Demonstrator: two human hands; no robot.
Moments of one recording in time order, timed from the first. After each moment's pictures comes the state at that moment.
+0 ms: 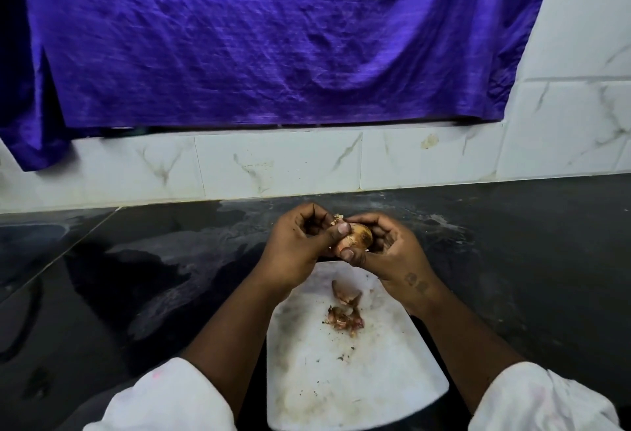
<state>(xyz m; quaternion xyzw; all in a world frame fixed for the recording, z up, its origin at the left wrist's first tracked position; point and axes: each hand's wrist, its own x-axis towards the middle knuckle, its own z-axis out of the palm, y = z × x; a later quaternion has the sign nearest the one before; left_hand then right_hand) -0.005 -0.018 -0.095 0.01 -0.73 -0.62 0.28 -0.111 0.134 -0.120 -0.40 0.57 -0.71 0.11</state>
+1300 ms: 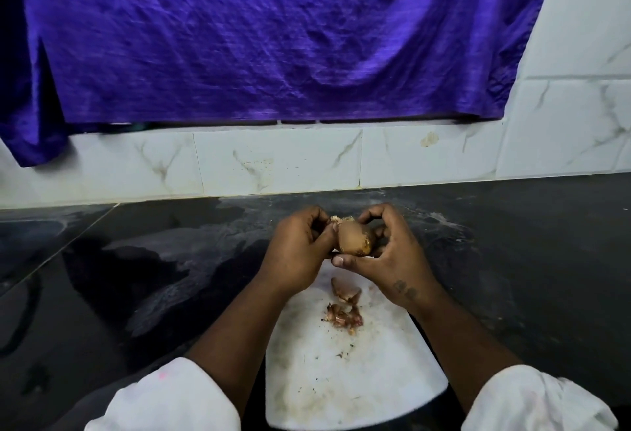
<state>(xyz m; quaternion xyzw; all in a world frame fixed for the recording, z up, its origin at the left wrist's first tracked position) -0.010 -0.017 -0.103 0.09 -0.85 -0.42 0.31 -0.103 0.137 -0.120 -0.41 0.69 -0.60 -0.04</state>
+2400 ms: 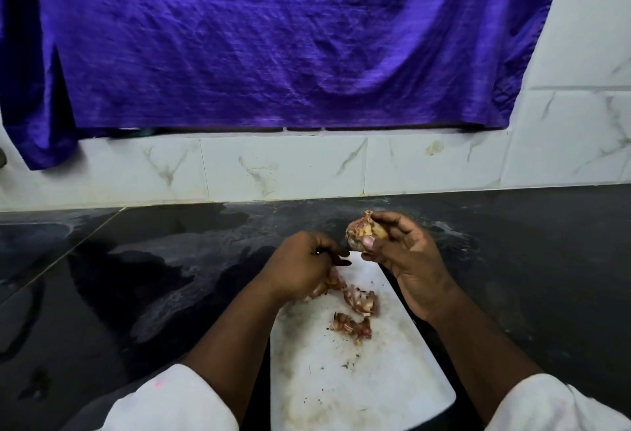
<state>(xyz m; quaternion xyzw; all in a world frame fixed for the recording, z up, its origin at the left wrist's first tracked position) -0.002 -0.026 -0.097 0.10 -0.90 -0.40 0.16 -0.108 0.140 -0.111 -0.33 0.50 -0.78 0.15</state>
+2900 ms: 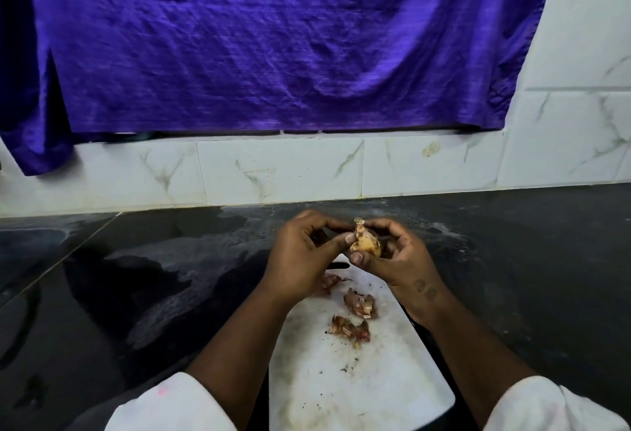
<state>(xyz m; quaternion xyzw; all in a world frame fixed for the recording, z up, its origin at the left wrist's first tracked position) -0.005 -0.014 -0.094 0.02 -0.80 -0.48 0.36 -0.105 0.139 -0.114 -0.36 0.59 -0.71 0.09</state>
